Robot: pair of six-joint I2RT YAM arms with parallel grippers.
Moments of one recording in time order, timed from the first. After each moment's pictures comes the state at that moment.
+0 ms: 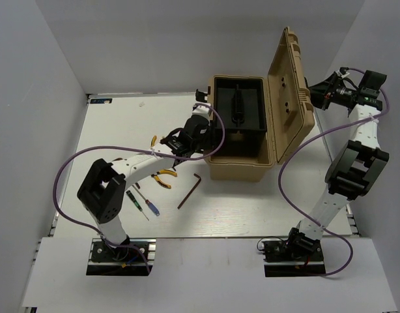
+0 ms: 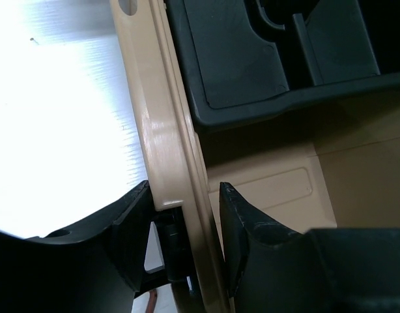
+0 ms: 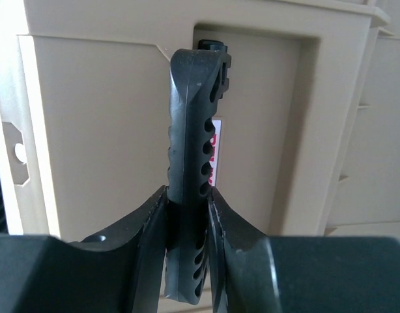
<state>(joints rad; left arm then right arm) -0.75 1.72 1.27 -0.08 -0.25 -0.42 -0.41 1.94 1.79 -0.39 -1.38 0.86</state>
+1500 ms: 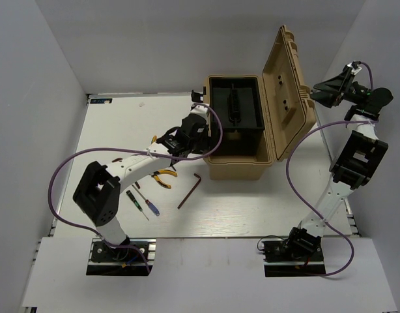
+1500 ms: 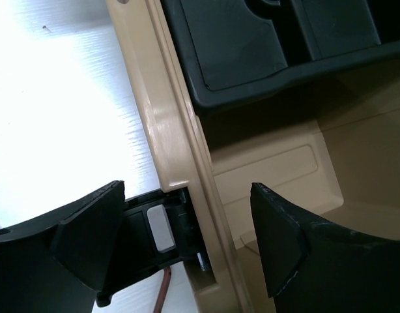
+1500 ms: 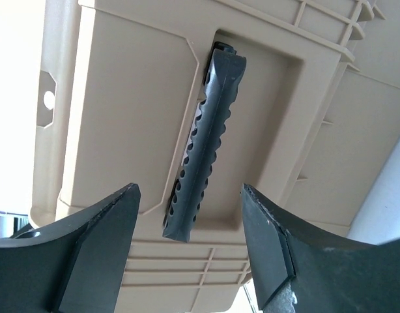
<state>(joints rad) -0.74 1.68 1.27 -0.15 -0.24 -0.39 -0.48 2.18 1.75 1.23 -1.57 2.01</state>
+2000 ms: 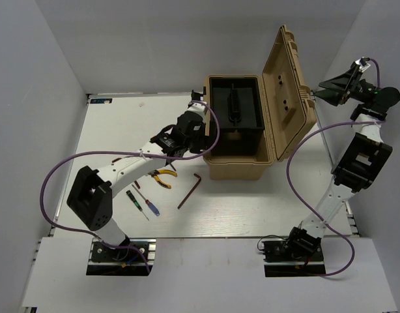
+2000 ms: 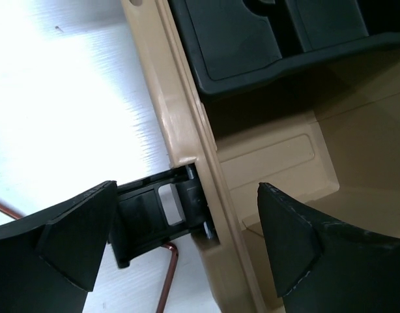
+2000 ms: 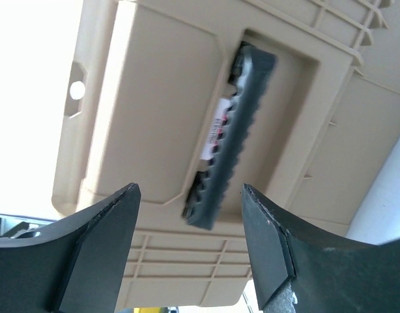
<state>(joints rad) -0.74 1.62 1.29 -0.24 -0.22 -0.37 -0.50 2.14 1.75 1.23 -1.57 2.01</state>
